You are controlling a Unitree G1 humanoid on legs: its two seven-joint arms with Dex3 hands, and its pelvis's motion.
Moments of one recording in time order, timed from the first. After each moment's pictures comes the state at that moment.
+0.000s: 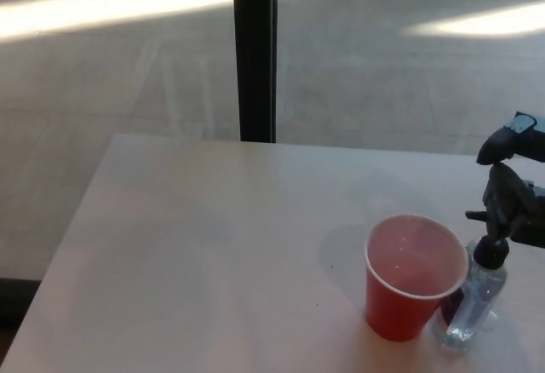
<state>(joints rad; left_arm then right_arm) 0.18 0.54 0.46 1.02 -0.10 -0.02 0.11 -0.26 -0.48 -0.18 -0.28 0.51 0.57 0.21</state>
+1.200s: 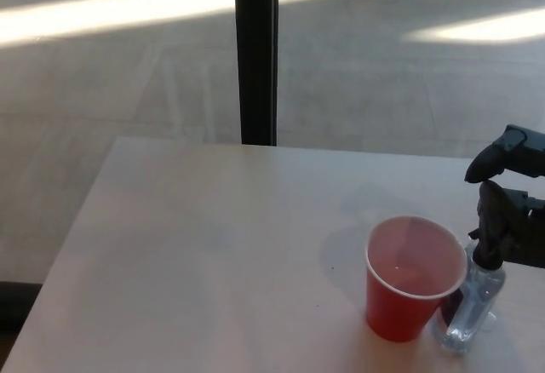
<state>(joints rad) 0.17 0.54 0.44 1.01 -0.10 -0.02 0.12 -0.18 -0.47 -0.12 -0.28 0.45 0.43 0.19</state>
